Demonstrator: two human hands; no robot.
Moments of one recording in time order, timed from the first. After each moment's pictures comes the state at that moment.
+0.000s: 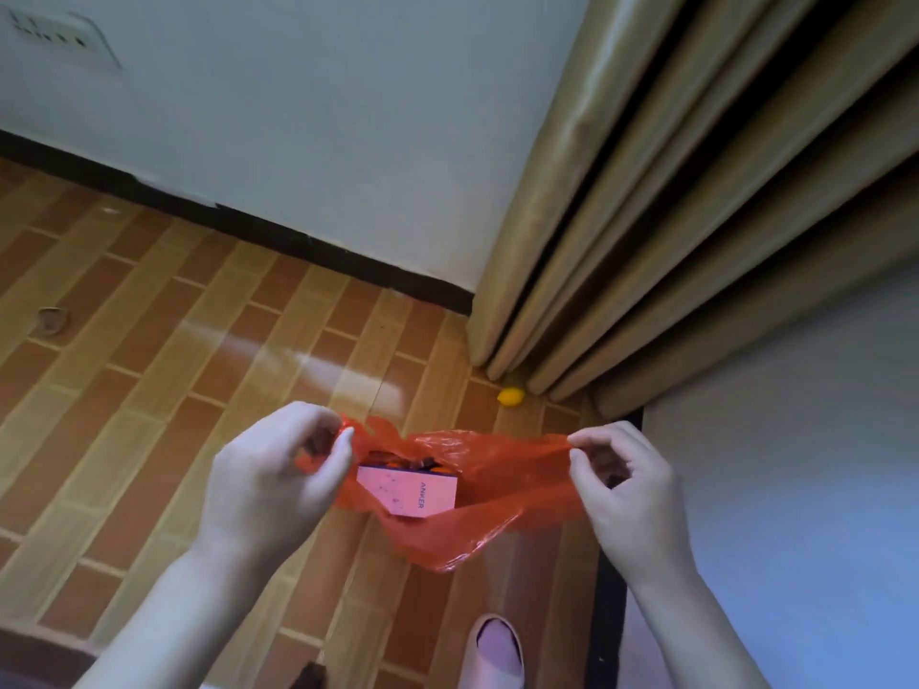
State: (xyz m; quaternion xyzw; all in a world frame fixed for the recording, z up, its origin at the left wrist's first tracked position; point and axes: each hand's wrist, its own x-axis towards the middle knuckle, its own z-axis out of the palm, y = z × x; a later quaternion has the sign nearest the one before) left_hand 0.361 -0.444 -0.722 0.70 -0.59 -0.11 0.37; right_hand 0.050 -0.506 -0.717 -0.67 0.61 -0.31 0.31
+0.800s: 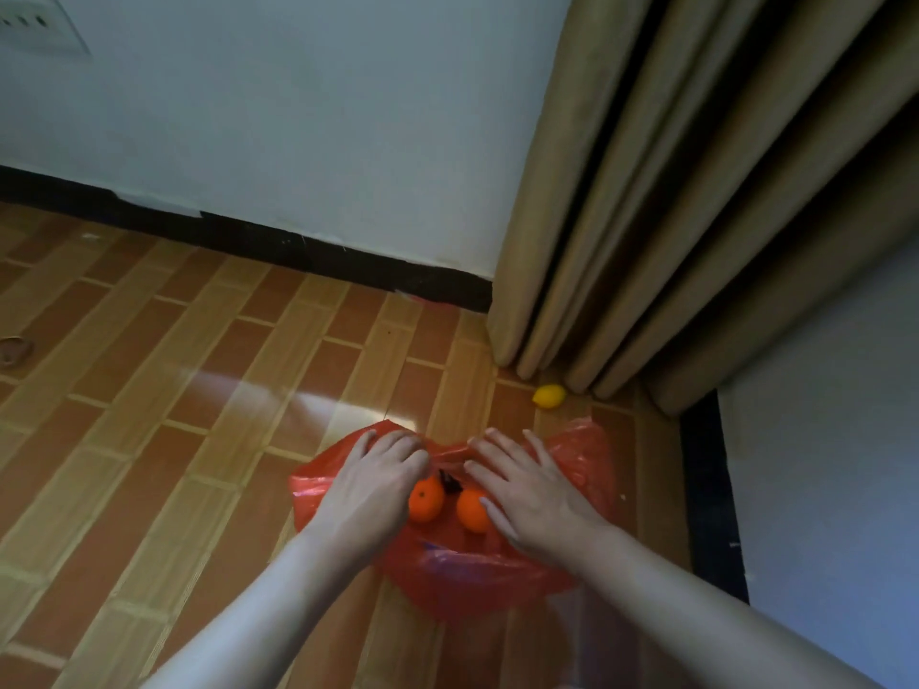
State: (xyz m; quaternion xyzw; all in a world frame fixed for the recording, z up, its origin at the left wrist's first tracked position) left_hand 0.353 -0.468 -0.983 0.61 -0.78 -0.10 0.09; right_hand 0.110 -0.517 -1.008 -0.93 0.37 0.05 0.08
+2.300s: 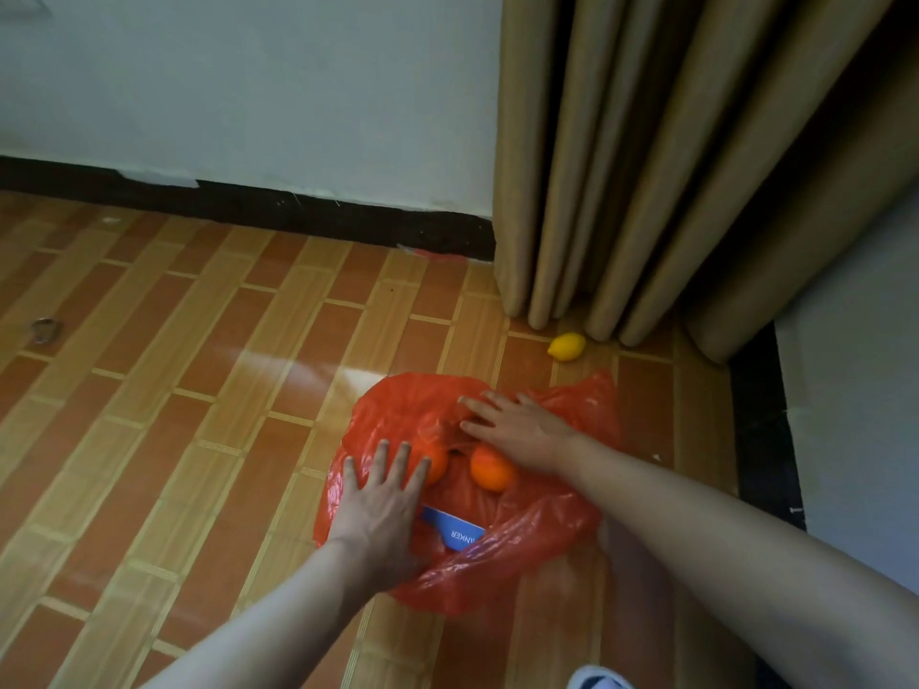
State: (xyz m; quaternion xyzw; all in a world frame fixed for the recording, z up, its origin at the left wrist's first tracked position) left_hand 0.297 -0.436 -1.068 0.64 -0.69 -0.17 -0.29; right_hand 0.102 -0.595 -1.146 -0.95 0.25 0.18 0.08
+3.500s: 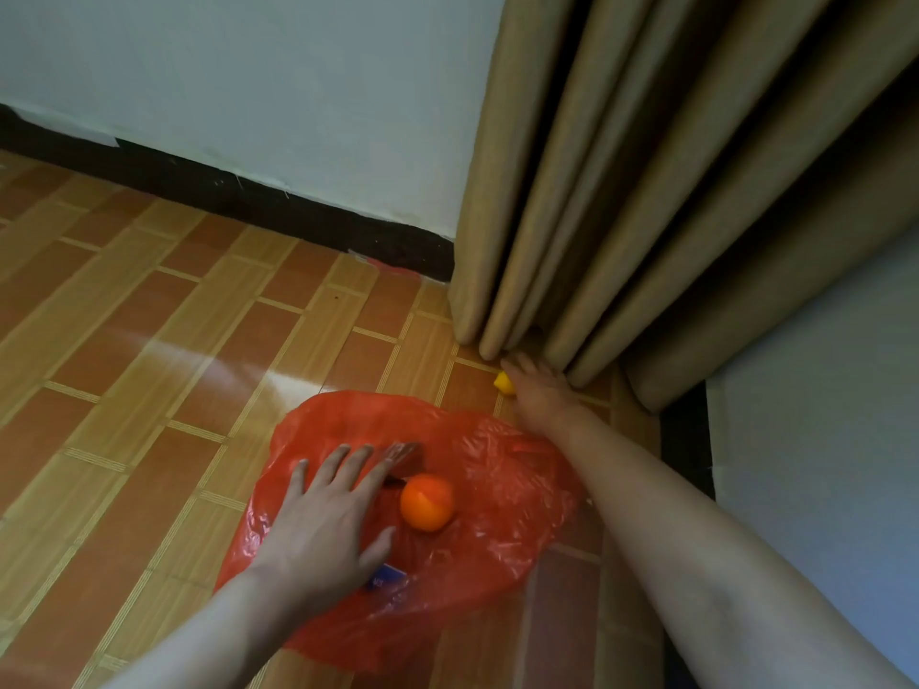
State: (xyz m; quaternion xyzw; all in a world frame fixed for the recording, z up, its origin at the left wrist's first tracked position) left_hand 0.292 -0.462 -1.079 0.68 -0.71 -0.19 -0.03; right_hand 0.031 -0.716 -1.173 -0.81 0.54 0.17 0.12
